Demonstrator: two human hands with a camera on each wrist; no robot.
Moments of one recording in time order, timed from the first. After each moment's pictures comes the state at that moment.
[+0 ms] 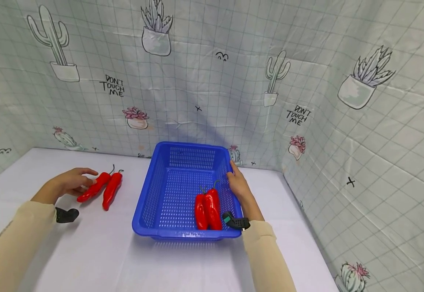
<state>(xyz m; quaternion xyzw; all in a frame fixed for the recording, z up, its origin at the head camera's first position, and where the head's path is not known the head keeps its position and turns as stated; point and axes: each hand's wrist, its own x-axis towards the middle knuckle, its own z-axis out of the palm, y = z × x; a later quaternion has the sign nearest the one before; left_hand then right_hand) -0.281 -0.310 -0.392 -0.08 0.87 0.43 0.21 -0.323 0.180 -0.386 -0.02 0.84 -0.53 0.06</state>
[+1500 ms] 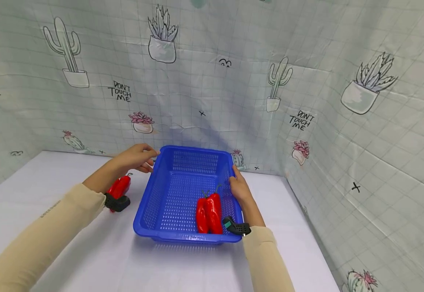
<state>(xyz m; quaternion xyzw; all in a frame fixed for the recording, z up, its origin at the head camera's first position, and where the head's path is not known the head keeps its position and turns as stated) -0.282 -0.157 -0.295 0.04 0.86 0.49 0.11 -0.322 0.176 -0.387 -0.02 0.84 -0.54 0.06</state>
